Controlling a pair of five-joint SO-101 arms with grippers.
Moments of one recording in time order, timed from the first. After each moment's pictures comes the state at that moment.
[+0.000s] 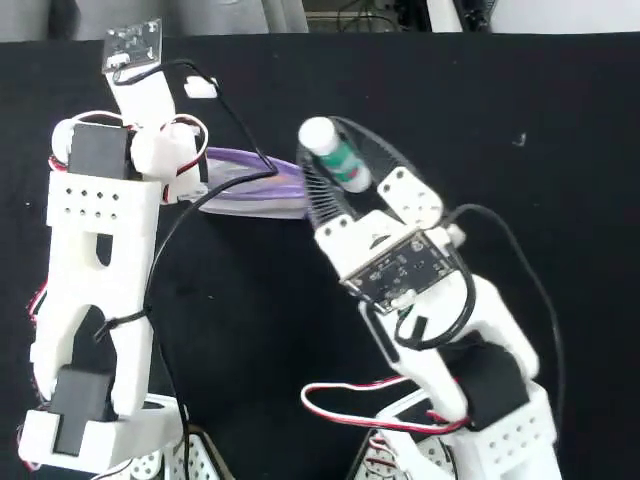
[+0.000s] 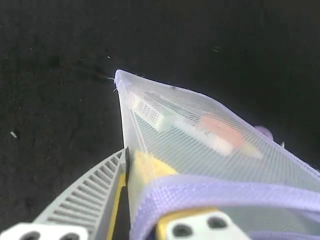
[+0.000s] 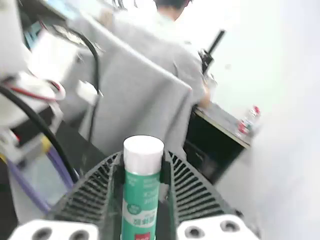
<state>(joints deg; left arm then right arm) 2.5 -12.4 -15.9 96.7 14.7 -27.5 -67.0 39.3 33.4 27.0</state>
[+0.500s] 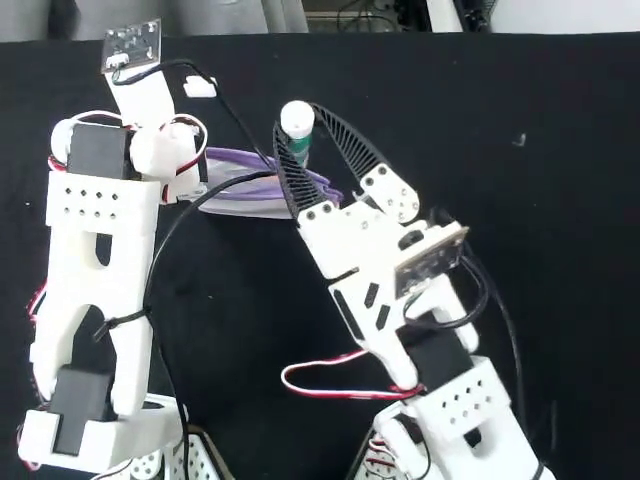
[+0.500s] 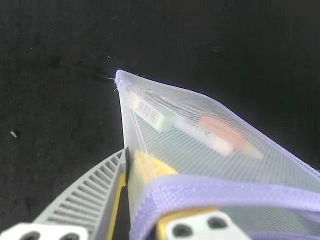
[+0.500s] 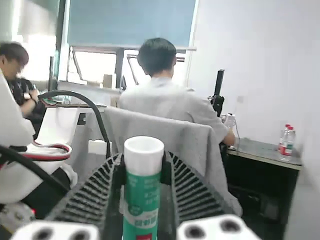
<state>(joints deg) 2.5 -12.4 -15.9 96.7 14.7 -28.4 -67.0 61.0 -2.3 5.0</state>
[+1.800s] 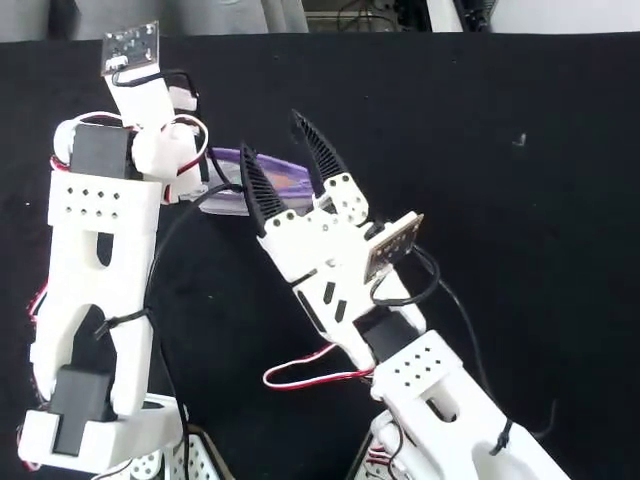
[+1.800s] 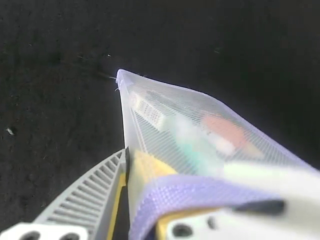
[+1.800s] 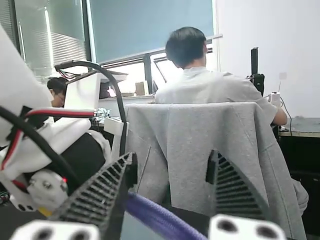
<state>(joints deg) 2.4 -12.4 -14.5 95.6 16.2 -33.7 -52.3 72.2 -27.6 -4.4</state>
